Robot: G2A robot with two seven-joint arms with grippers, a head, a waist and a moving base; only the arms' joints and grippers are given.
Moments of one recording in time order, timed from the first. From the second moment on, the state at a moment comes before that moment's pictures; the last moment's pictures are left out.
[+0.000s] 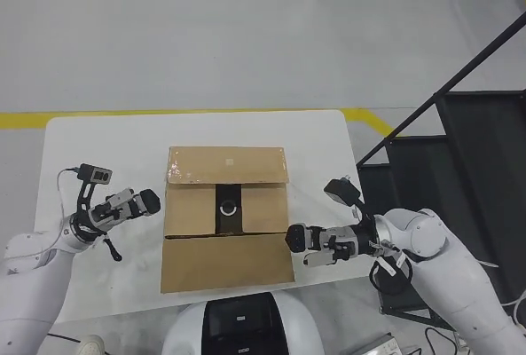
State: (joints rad) left arm 1.26 -0.99 -1.39 -1.29 -0.79 -0.54 -1.28; right arm -1.48 -0.88 1.33 -1.84 0.52 -0.60 1.22
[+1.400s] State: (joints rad) left arm 0.73 -1.14 -1.06 -1.00 -0.56 -0.45 -0.70; right arm -1.45 -0.81 1.28 -1.79 0.54 -0.65 1.17
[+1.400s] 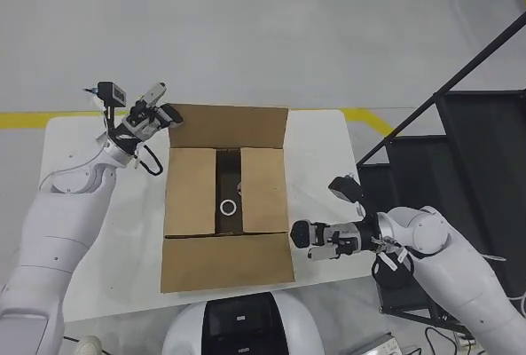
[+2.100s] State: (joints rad) left arm 0.60 -1.20 -0.85 -0.90 0.07 -0.16 -0.44; right arm -1.43 -0.79 1.26 -1.75 0.55 -0.66 1.16
